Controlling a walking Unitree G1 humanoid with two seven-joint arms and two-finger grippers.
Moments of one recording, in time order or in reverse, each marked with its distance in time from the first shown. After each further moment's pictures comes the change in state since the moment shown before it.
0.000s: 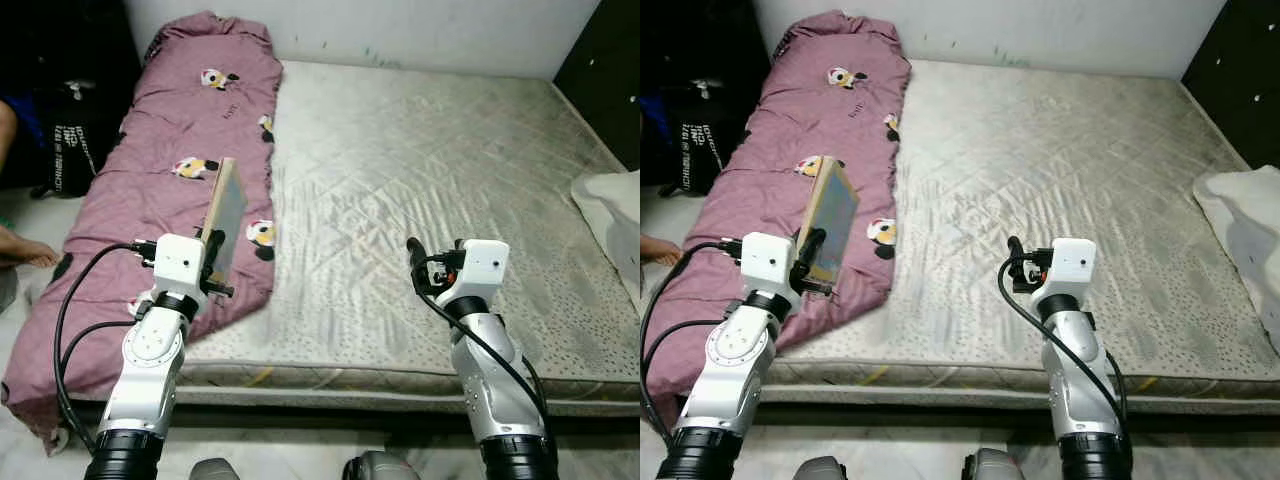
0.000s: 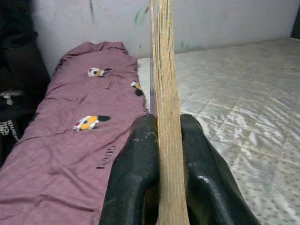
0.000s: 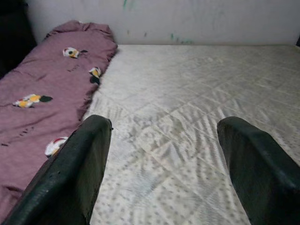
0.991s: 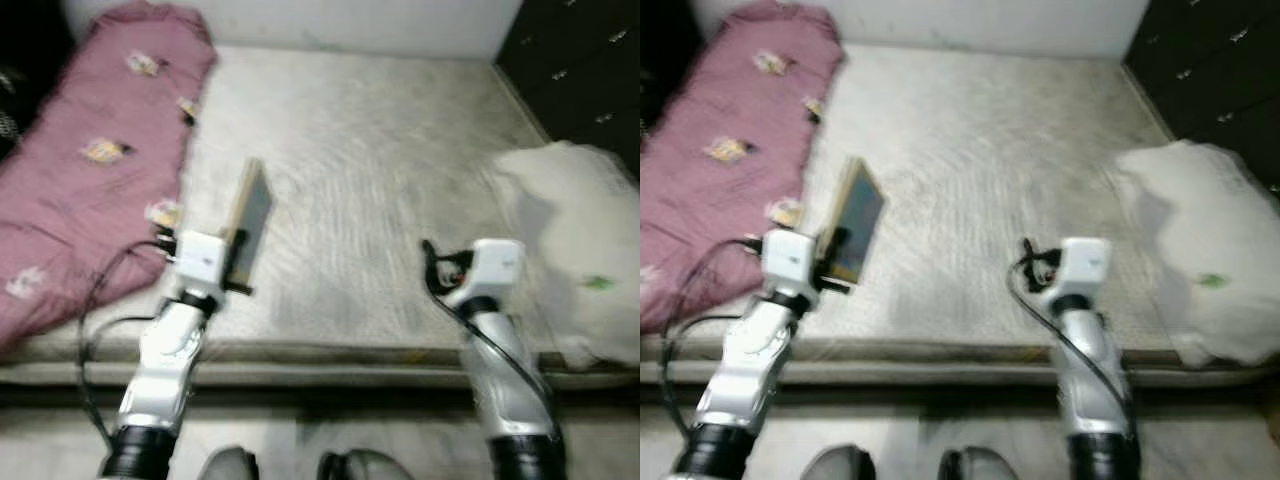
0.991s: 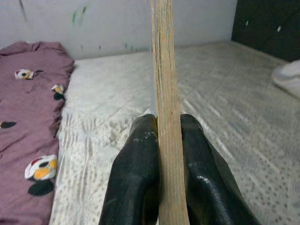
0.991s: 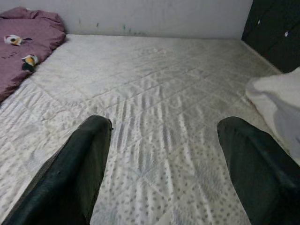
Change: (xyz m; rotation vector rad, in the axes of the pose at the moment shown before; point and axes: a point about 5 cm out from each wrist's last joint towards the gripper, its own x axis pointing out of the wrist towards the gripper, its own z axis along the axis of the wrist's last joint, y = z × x) left arm 0.004 -0.009 0.003 -0.015 -0.008 -0.039; right arm 0.001 -0.001 0.000 -0.020 0.009 -0.001
